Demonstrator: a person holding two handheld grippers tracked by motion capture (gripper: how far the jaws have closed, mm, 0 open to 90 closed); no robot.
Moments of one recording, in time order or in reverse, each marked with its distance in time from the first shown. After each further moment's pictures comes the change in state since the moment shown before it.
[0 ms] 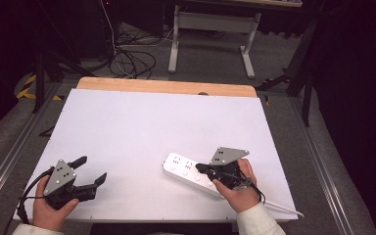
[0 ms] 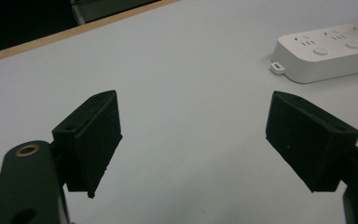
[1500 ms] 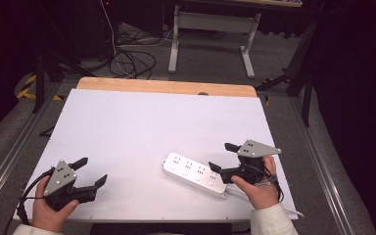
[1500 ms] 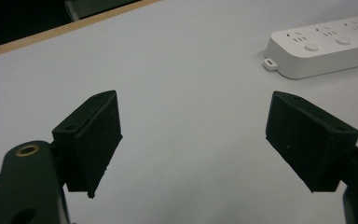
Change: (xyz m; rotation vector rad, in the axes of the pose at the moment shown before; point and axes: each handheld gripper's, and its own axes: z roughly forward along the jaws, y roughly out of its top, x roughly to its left) left arm -0.003 0.002 -0.003 0.017 -0.027 -0.001; right arm -0.032 -0.021 -0.037 -0.189 -0.112 0.152
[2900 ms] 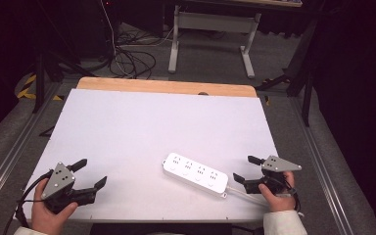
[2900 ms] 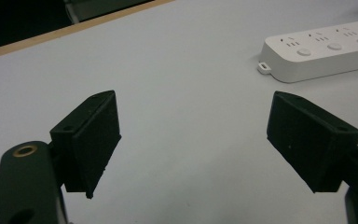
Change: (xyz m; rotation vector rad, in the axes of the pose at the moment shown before) left arm -0.004 -0.002 -0.005 -0.011 0.007 -0.008; right arm -0.051 -0.093 -0.021 -0.004 -0.056 0.049
